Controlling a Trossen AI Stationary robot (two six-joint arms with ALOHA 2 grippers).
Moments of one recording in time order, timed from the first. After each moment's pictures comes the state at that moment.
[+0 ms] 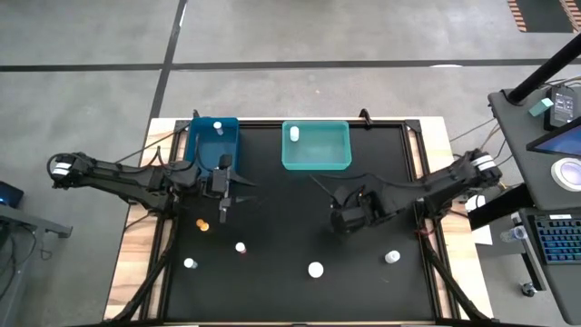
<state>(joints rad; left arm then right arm) -0.12 0.82 0.65 0.04 -0.12 0.16 0.30 1.56 1.30 -1.02 0.29 0.94</state>
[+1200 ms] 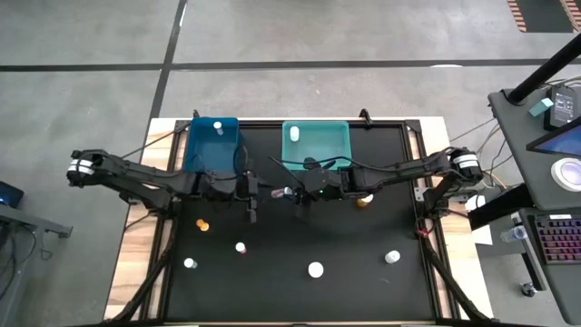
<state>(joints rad) -0.08 1.16 0.67 0.12 -0.22 0.06 0.06 1.70 1.30 -0.22 0.20 0.15</state>
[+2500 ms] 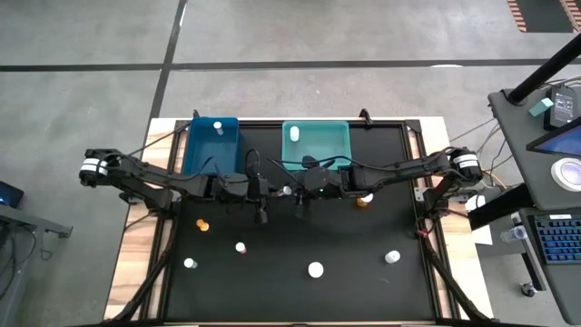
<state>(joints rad) -0.06 1.31 0.67 0.26 -0.21 0.00 0.06 1.70 1.30 -0.20 0.20 0.08</state>
